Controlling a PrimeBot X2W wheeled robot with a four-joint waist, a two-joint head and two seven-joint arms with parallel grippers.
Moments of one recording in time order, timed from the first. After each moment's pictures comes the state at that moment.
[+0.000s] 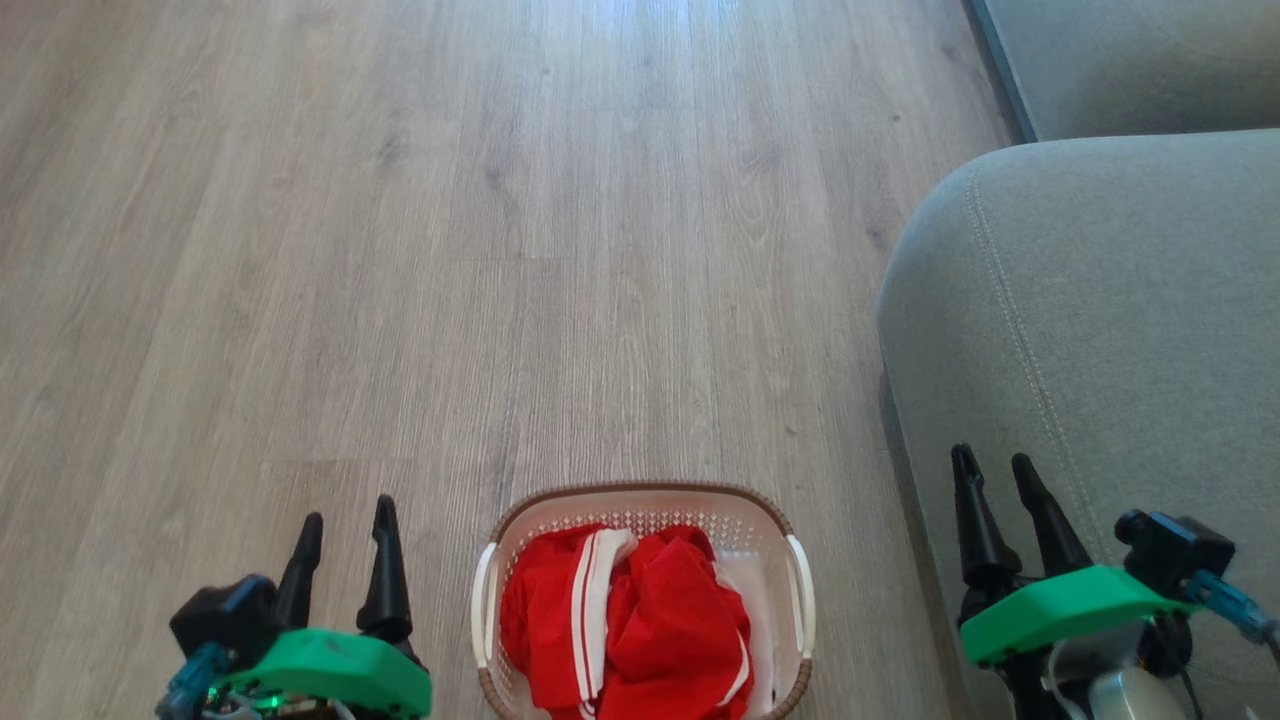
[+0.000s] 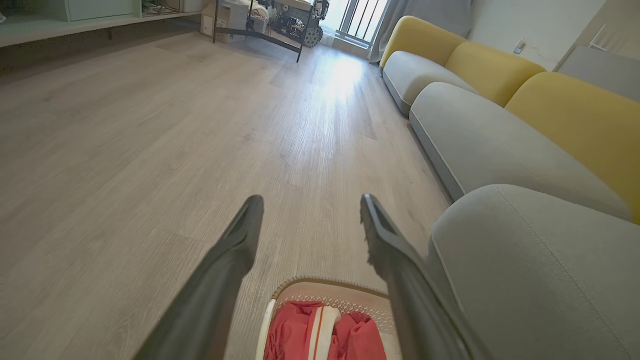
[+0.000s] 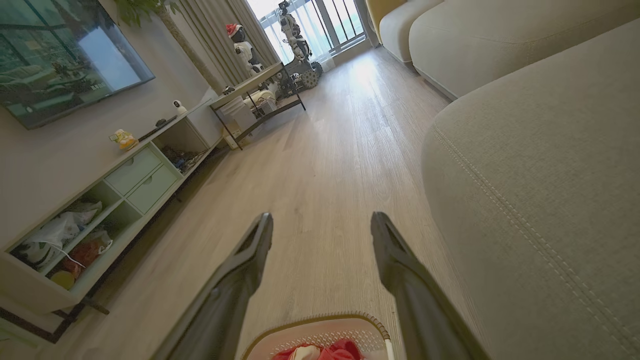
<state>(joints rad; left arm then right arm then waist) 0.09 0.06 -0.15 0.13 -0.42 0.09 -0.16 0.01 -0.04 0.02 0.22 0.54 0.13 -0.16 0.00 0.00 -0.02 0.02</state>
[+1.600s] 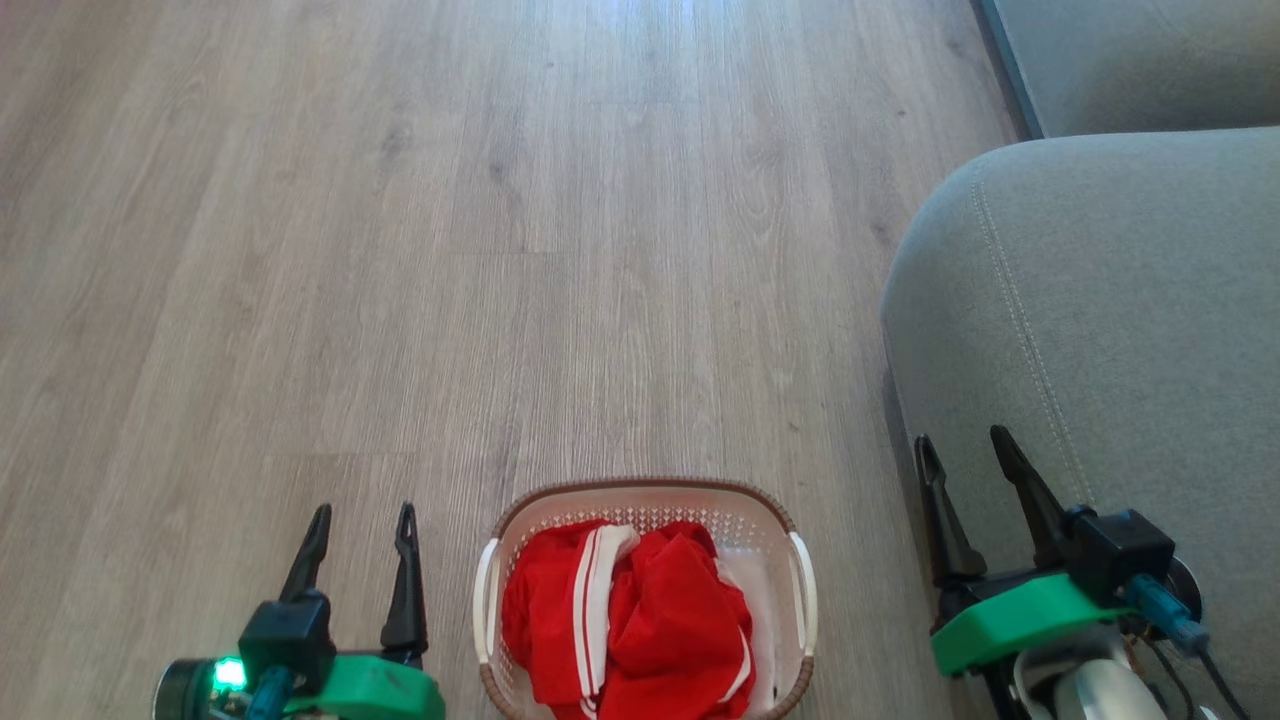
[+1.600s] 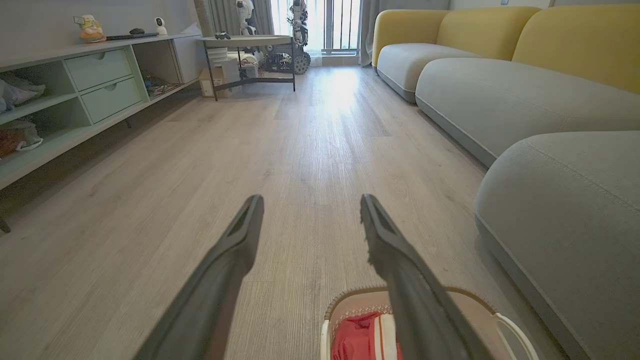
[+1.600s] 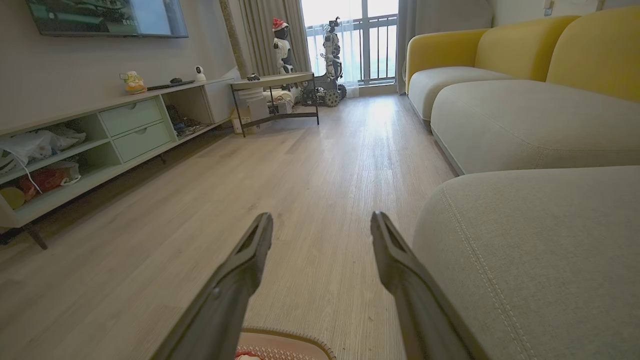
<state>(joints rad) 0.11 0.06 -0.16 0.14 -0.08 0.11 -0.25 0.01 -0.04 0.06 0.18 0.17 0.13 -0.25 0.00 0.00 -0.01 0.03</state>
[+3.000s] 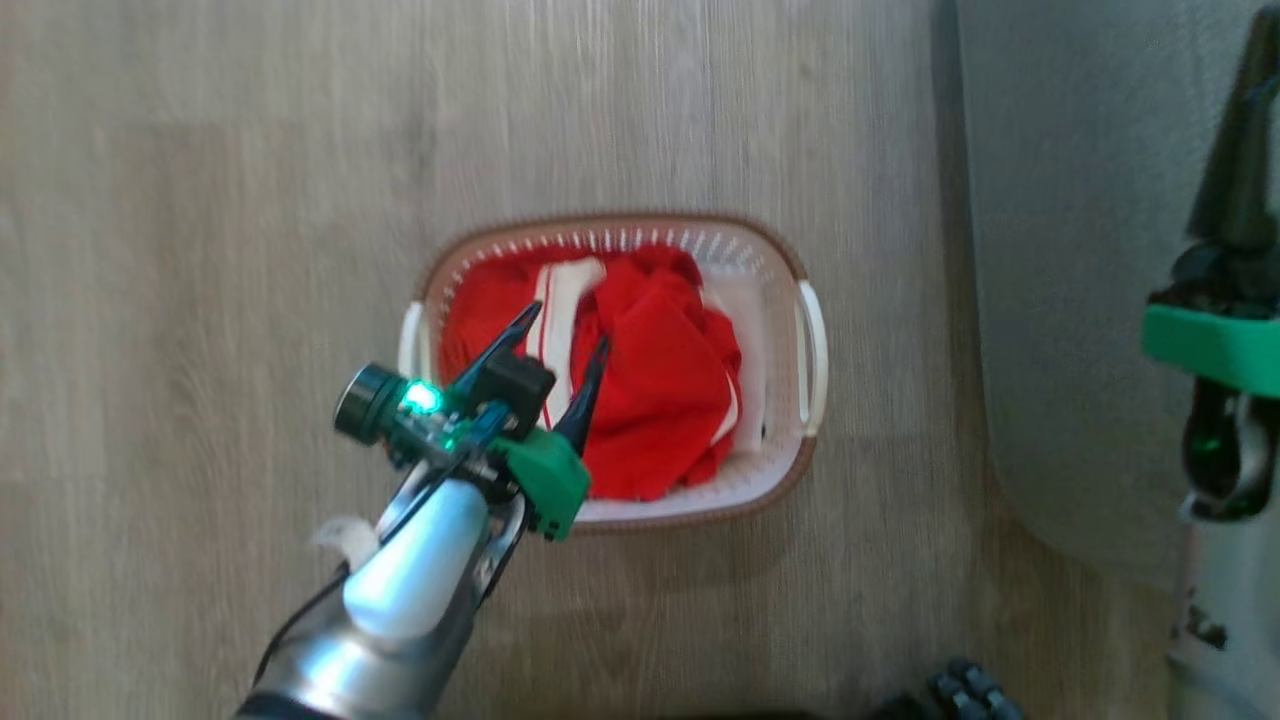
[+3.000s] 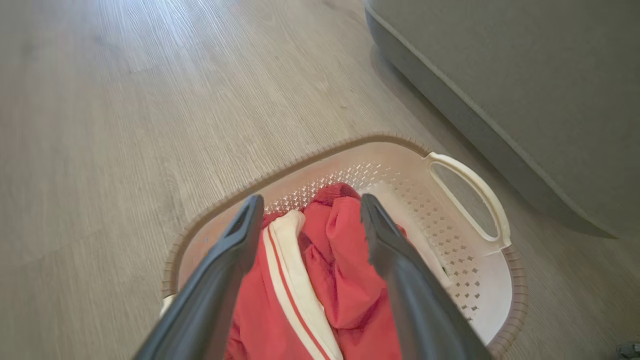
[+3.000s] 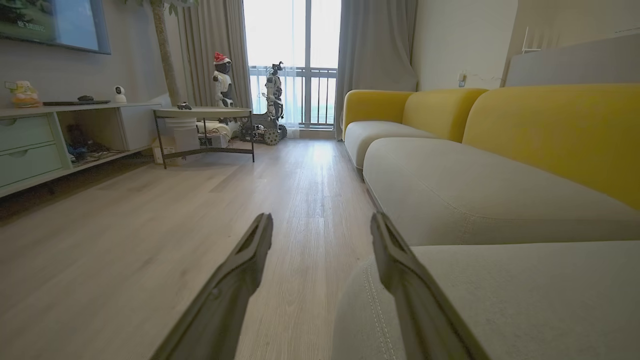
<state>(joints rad) -0.55 0.05 -0.60 0.71 -0.11 0.04 -0.25 -0.37 -0.04 -0.19 -0.16 0.09 0.13 -0.26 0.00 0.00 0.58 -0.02</state>
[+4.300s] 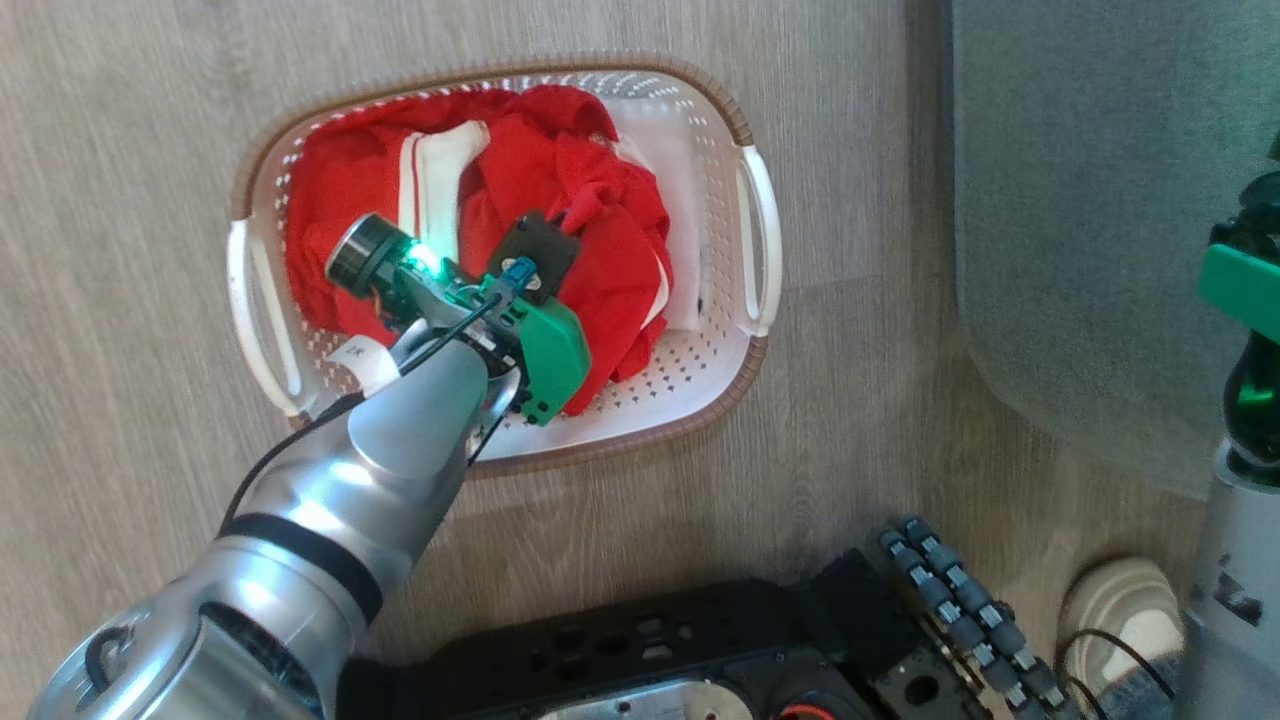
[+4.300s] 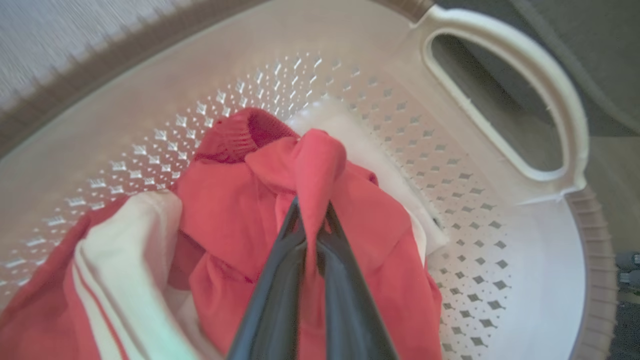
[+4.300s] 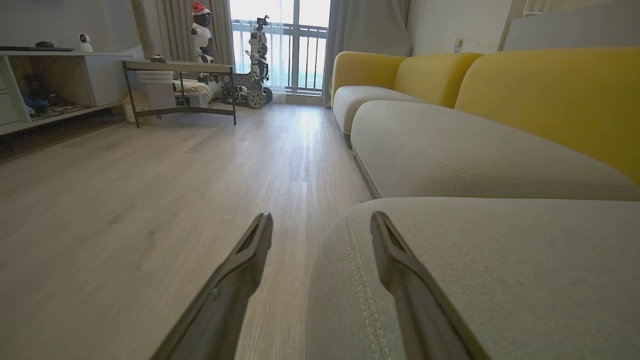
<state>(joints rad) -0.94 0.04 -0.98 1.08 -0.35 0.02 -0.25 -0.46 -0.04 -0.17 -0.30 0.14 0.13 -0.26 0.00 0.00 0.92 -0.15</state>
